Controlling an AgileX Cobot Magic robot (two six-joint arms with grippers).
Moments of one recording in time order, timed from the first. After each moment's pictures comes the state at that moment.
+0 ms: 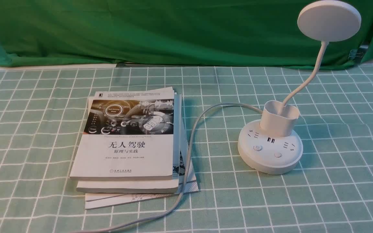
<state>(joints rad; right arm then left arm) 0.04 0.00 0.01 -0.04 0.22 0.11 0.03 0.00 0.01 -0.01 0.21 0.04</state>
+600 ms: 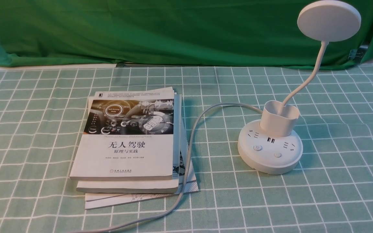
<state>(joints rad) 0.04 0.00 0.01 -0.04 0.22 0.11 0.03 0.00 0.01 -0.01 0.21 0.04</state>
